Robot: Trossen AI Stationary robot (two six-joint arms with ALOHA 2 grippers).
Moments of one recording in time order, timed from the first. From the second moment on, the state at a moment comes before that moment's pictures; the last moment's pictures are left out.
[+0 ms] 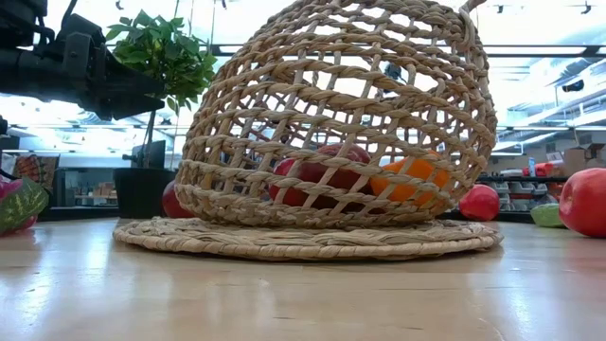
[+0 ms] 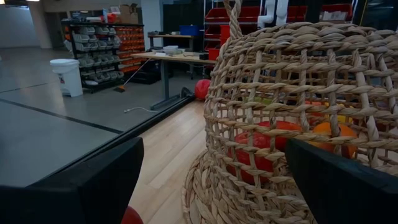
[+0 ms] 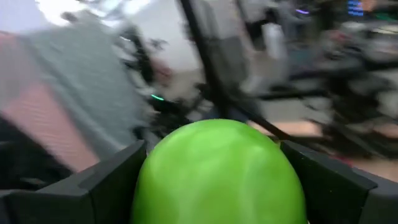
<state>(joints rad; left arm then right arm) -0.10 0.08 0.02 0.08 -0.56 -0.01 -0.13 1.24 1.20 -0.03 -0.72 0.28</state>
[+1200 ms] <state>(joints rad) -0.10 0.08 0.02 0.08 -0.56 -0.01 0.00 1.39 1.07 -0.31 -0.07 0.03</state>
